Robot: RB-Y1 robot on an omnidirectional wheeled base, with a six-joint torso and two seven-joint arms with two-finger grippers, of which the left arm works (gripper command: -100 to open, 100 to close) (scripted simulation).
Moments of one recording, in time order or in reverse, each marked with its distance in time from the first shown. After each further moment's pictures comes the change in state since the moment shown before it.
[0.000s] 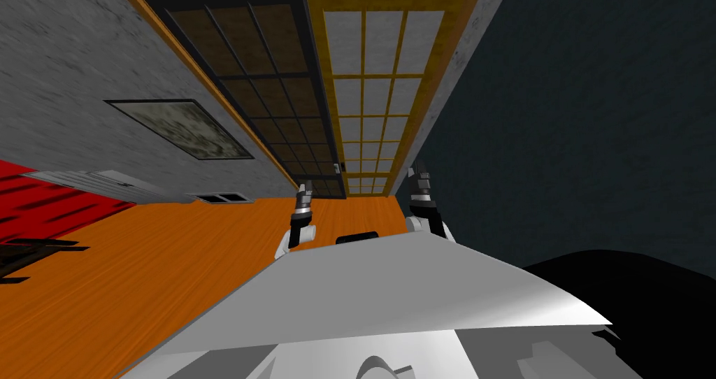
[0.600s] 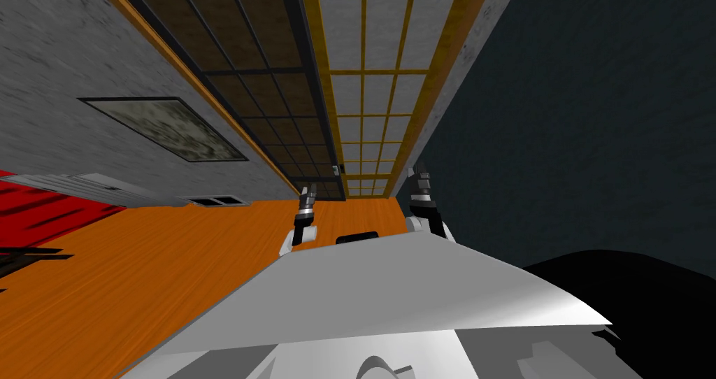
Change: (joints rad) arm -0.049 0.001 0.017 0.145 -0.030 -0.016 -0.106
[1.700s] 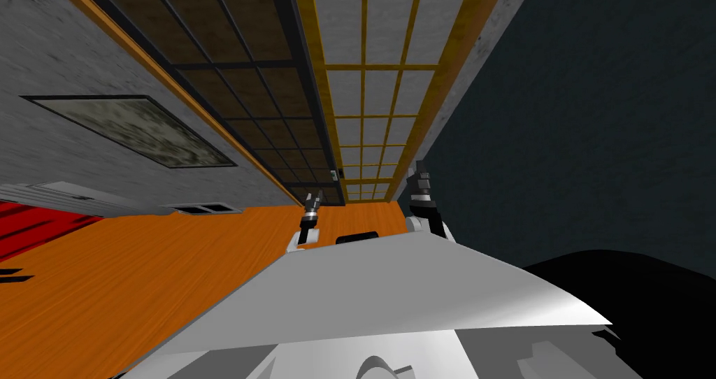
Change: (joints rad) arm -0.096 -0.004 0.037 0.308 -0.059 -0.048 -0.215
